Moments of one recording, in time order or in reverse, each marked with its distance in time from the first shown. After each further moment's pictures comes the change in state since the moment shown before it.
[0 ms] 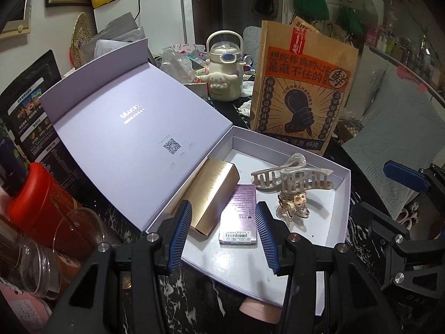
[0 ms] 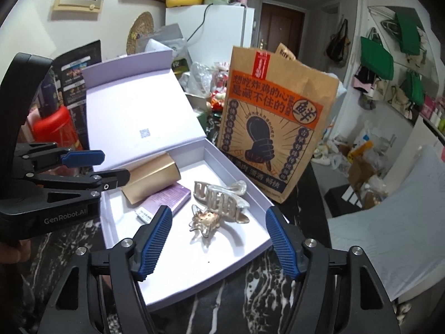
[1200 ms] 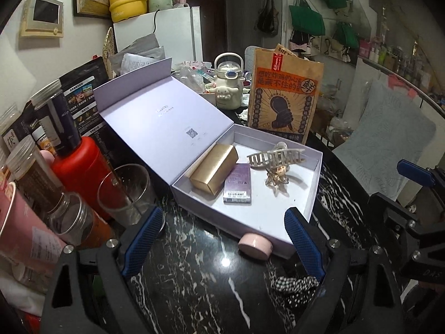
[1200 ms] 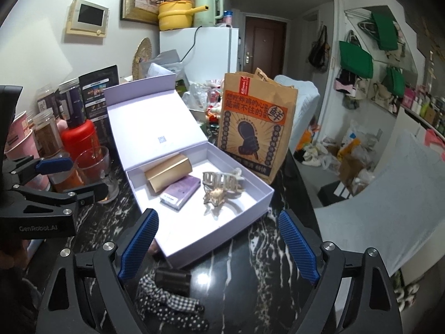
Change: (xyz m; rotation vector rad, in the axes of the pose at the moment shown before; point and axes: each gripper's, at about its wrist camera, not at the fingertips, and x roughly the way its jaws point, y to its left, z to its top) left arm -0.101 0.002 -0.065 -0.006 -0.086 0.023; right arm -0.098 0.018 -0.046 0.080 -0.082 -0.032
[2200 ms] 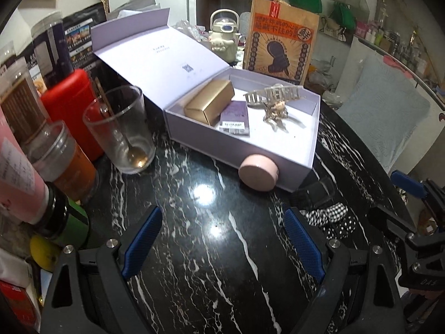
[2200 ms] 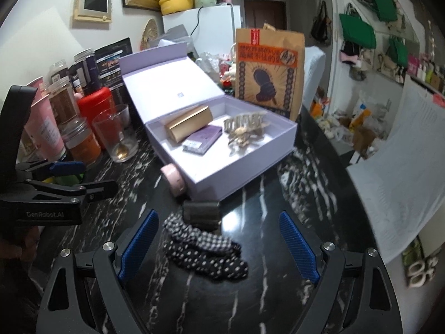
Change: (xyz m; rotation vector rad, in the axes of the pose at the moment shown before) left arm 0.019 0.014 -0.078 -0.017 0.149 -0.076; right arm 0.003 0.022 -0.087 0.077 0.088 0.085
